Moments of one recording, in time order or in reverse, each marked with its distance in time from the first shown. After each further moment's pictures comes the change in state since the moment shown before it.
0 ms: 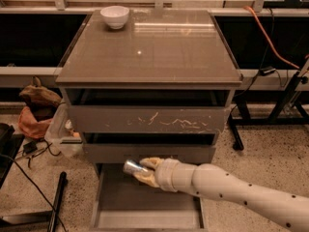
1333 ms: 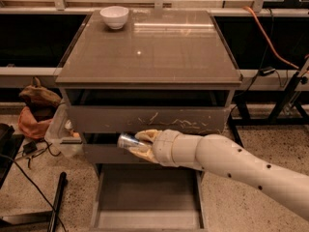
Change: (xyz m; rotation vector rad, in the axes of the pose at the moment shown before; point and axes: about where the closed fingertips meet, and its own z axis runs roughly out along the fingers) arm -0.132 -0.019 -0.057 0.037 -0.012 -0.204
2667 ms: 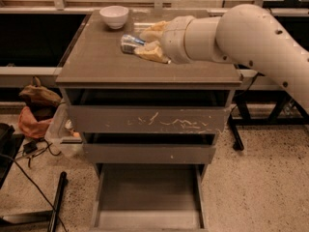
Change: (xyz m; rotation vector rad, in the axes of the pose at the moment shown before) arm -0.206 -0.187 -0.082 0.192 -0.033 -0.320
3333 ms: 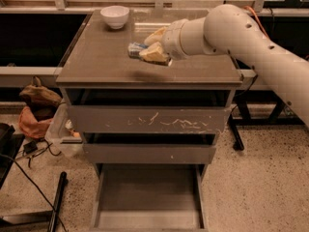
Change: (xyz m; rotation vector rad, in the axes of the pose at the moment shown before) arm 0.067 -0.027 0.057 -0.055 0.086 0.118
